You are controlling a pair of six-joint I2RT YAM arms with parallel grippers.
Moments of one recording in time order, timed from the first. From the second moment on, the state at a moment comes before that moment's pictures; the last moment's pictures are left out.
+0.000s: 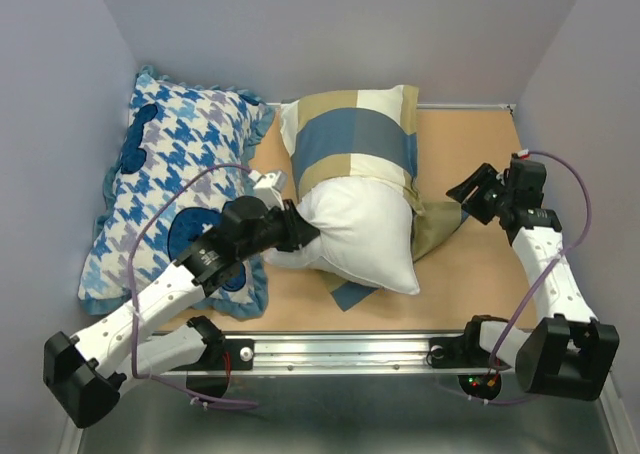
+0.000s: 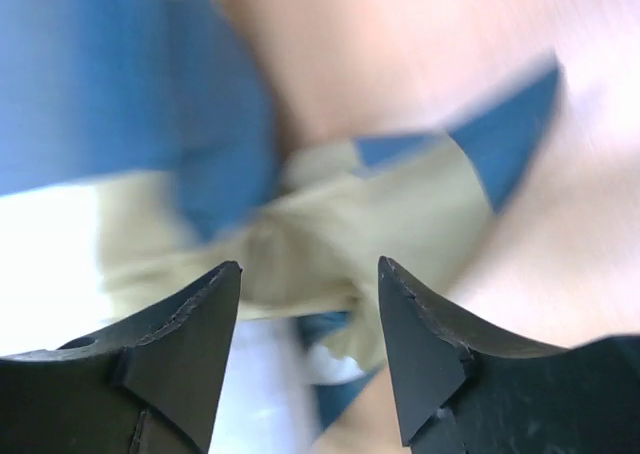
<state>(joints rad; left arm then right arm) -0.67 0.87 0.77 -0.27 0.13 -0.69 -0.14 1.12 0.82 -0.41 -0.31 0.63</state>
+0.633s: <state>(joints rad) -0.95 0.98 1.00 -0.20 -0.32 -0.69 0.31 1.12 0.98 -0.51 -0.10 0.60</state>
